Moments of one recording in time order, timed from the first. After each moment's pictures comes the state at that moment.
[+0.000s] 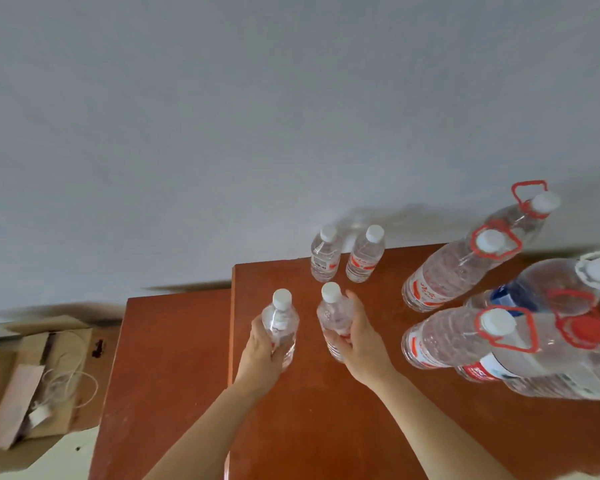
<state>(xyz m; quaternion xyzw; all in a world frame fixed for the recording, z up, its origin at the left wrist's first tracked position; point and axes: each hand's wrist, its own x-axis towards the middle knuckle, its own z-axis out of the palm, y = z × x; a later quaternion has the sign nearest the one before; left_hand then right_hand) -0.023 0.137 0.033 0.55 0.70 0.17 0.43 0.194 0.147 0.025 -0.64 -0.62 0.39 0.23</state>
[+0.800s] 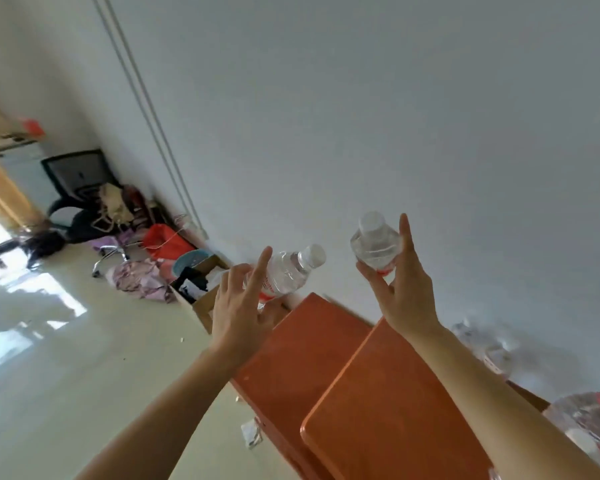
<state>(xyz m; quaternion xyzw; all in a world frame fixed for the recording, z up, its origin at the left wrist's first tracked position) -0.089 -0.103 0.355 0.50 0.77 0.34 -0.20 0.101 0.095 0.364 -0.26 -0.82 0.26 0.44</state>
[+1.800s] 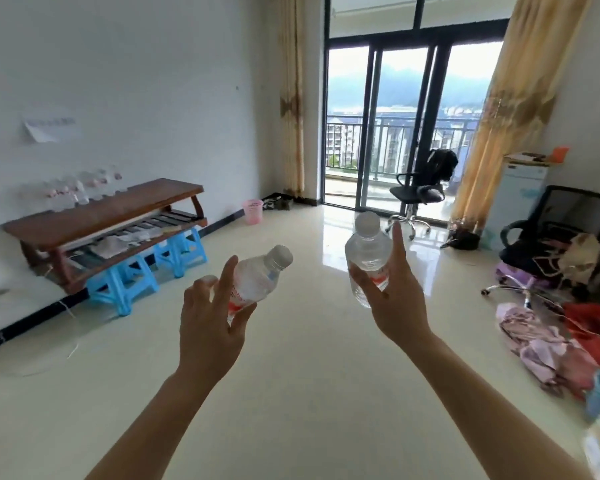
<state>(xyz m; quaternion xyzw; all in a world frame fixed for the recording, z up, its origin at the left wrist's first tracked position) -0.086 -0.954 0.406 -0.18 0.88 0.11 -0.43 -0.261 -0.729 0.434 0.32 -0.78 0.50 0.20</state>
